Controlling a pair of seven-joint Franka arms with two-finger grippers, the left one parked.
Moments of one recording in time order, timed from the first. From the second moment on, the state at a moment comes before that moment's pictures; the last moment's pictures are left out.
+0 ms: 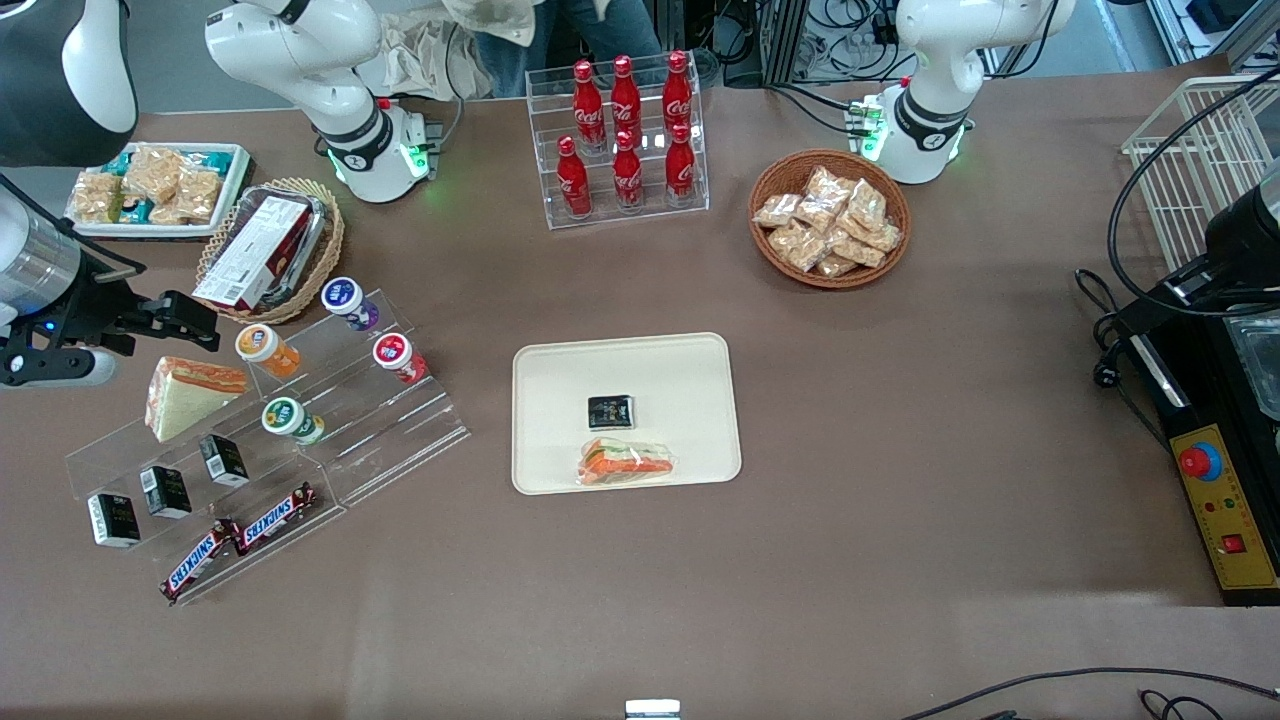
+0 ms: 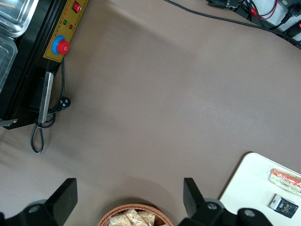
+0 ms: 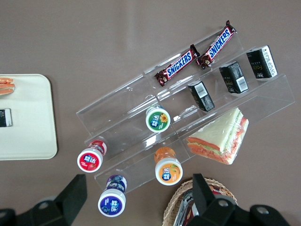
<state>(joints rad) 0.15 0.04 -0.13 -1.60 -0.02 1.60 0.01</state>
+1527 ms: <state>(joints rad) 0.11 0.00 -0.15 -1.99 -0.02 2.04 -0.27</state>
